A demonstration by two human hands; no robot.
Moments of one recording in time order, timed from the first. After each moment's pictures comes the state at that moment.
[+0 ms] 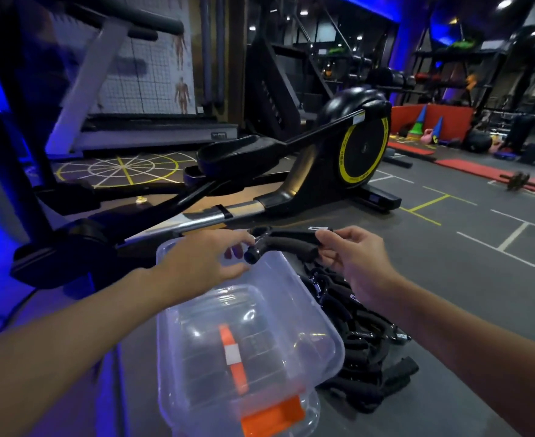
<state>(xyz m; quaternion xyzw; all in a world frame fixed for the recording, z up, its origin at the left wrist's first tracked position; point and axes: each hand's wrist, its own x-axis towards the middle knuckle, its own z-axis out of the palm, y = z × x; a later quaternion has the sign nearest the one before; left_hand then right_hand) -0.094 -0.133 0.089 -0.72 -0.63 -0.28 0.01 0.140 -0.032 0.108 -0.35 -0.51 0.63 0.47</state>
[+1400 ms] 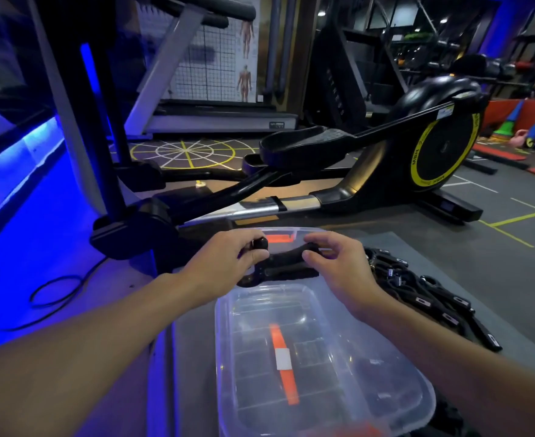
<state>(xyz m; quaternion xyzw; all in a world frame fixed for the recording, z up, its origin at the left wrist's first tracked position) -0.152 -0.156 0.058 -0.62 -0.67 -0.40 -0.07 0.019 -0.025 0.051 -0.29 -0.74 0.49 0.36</state>
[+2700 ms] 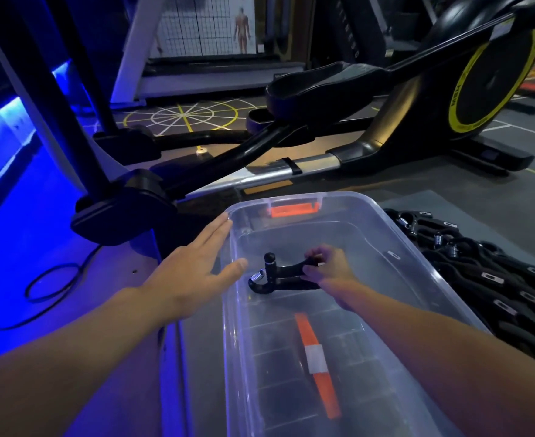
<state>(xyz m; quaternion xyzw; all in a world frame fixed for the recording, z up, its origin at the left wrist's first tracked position) -0.242 -0.146 -0.042 -0.55 -0.80 -0.21 -0.11 -0.076 0.070 -0.131 -0.42 -0.68 0.55 0.23</state>
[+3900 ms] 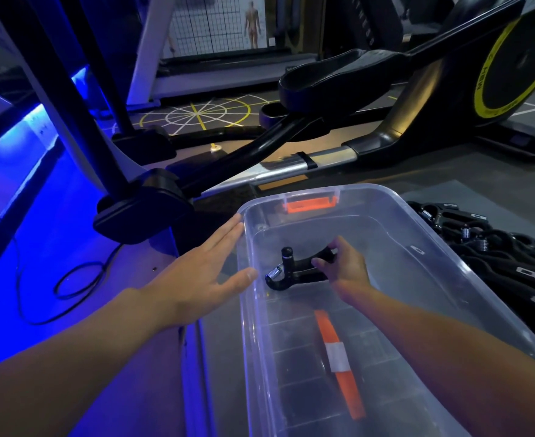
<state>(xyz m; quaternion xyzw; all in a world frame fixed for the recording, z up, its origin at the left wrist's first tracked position) -0.246 -0.165 -0.029 -0.61 -0.76 -0.19 -0.13 -0.095 0.077 -0.162 -0.47 -0.74 0.40 0.28</state>
